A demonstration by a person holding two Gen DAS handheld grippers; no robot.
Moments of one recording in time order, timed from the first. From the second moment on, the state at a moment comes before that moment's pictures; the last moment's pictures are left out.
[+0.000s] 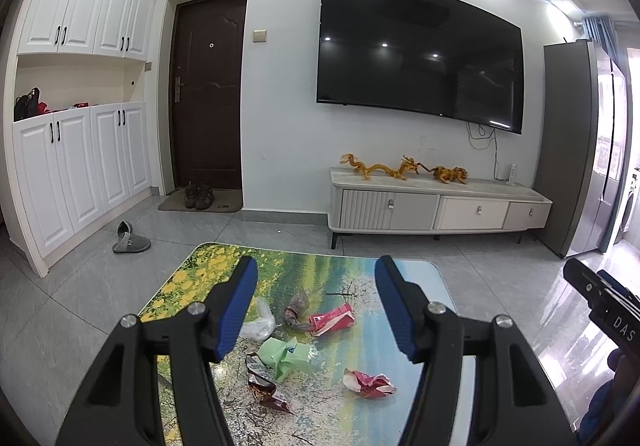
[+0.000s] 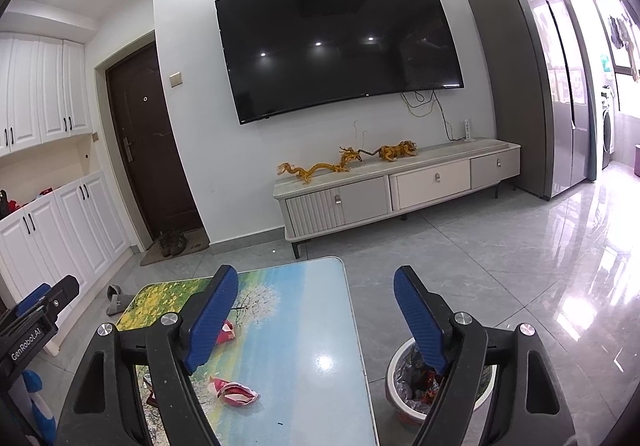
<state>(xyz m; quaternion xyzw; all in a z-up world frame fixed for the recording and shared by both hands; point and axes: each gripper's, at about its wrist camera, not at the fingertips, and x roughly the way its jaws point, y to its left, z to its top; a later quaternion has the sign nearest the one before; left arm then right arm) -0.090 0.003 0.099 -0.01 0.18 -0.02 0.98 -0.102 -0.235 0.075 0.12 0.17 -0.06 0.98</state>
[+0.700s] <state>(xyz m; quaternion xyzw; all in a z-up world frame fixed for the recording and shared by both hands) -0.095 0.001 0.097 -0.01 0.14 -0.02 0.99 -0.104 -0.232 0.069 0.11 0.15 -0.07 0.98</state>
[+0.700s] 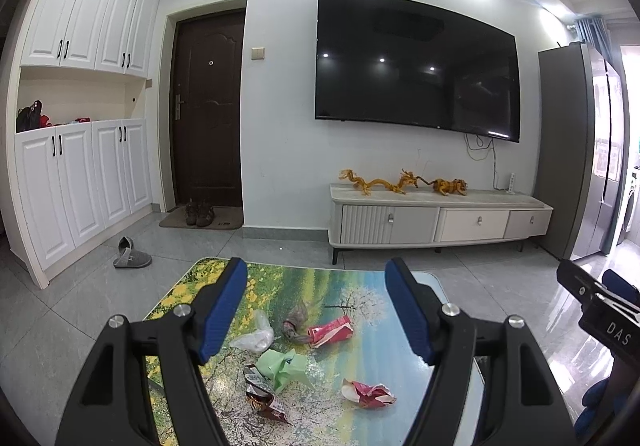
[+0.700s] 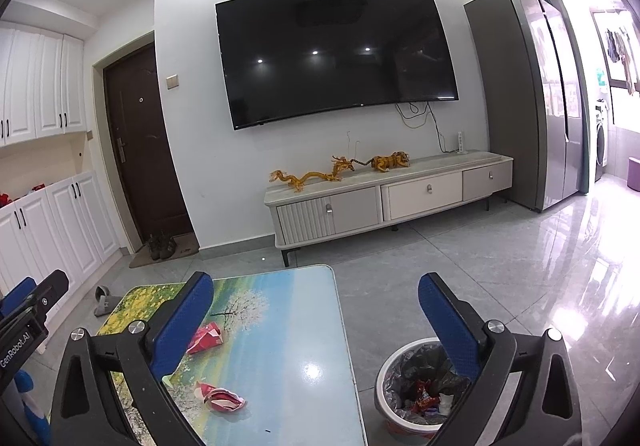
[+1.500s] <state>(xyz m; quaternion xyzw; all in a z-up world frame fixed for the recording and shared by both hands) -0.068 -0.005 0.069 -0.01 0.19 -0.05 0.98 -0.084 -0.231 0.050 0.08 0.17 -0.07 0.98</state>
